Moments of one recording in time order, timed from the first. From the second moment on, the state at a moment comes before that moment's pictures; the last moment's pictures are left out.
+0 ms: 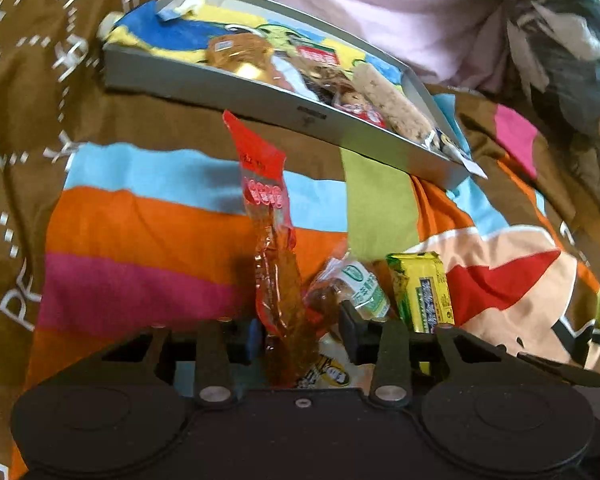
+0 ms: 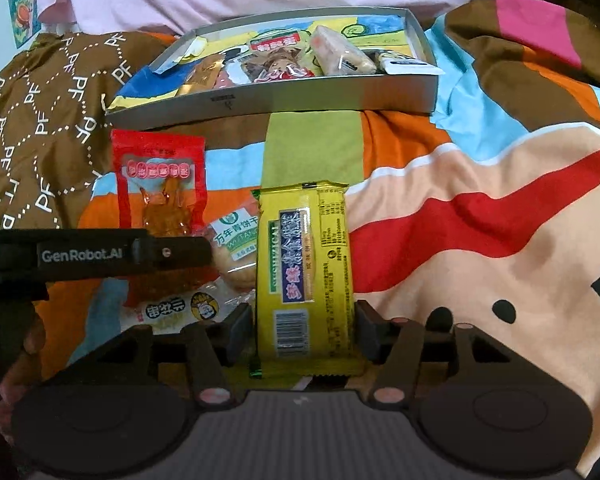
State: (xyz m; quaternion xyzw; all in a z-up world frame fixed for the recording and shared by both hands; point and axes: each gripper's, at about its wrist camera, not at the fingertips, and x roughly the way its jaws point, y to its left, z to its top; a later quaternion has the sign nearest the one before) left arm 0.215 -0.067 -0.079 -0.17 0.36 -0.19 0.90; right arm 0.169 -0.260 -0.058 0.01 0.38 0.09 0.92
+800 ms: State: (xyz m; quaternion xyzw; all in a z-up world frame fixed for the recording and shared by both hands) left arm 0.208 -0.073 -0.088 -0.16 0.32 -0.16 0.92; right arm 0.171 -0.261 -0.060 0.05 0.37 0.09 0.92
